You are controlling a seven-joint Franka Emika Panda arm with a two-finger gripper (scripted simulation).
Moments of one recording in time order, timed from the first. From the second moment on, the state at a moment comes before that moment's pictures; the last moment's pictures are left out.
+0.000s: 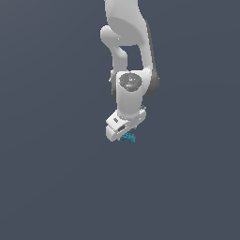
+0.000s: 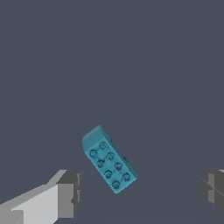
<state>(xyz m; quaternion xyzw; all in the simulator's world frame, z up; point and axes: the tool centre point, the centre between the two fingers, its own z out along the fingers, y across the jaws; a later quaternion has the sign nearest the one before) -0.013 0.032 0.111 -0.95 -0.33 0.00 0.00</state>
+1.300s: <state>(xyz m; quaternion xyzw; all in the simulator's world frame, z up) -0.041 0.037 0.074 -0.80 -0.60 0.00 0.00</state>
